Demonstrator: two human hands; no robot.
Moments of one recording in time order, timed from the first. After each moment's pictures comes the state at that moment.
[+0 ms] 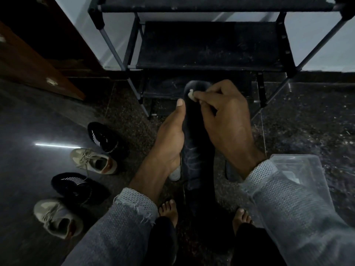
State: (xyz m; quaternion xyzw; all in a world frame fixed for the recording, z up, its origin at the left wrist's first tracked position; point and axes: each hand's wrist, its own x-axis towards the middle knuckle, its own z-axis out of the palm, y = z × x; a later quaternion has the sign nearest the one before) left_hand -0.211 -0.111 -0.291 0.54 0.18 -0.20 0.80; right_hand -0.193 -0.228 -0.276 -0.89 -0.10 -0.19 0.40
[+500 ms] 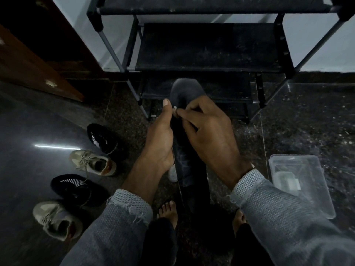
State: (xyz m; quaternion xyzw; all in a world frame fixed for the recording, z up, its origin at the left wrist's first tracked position) left_hand -0.209 -0.098 -0.287 0.50 0.22 -0.18 0.82; right_hand -0.208 -0.209 -0.287 -0.89 -0.18 -0.20 0.36
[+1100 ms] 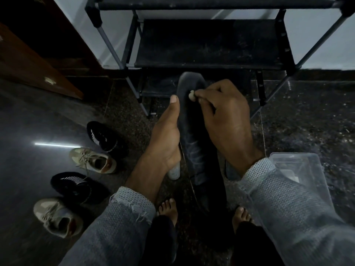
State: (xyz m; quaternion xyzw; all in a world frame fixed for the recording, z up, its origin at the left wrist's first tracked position) left_hand -0.209 -0.108 -0.285 0.50 0.20 -0.18 0.82; right_hand -0.193 -0.228 -0.279 -0.89 -0.10 -0.21 0.38
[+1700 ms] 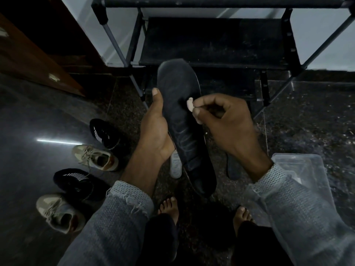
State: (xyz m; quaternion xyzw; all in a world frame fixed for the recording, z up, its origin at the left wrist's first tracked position) left_hand -0.201 -0.091 -0.274 0.45 0.25 -0.12 0.85; right_hand -0.201 -0.228 -0.278 -0.78 -0.02 -0.01 0.63
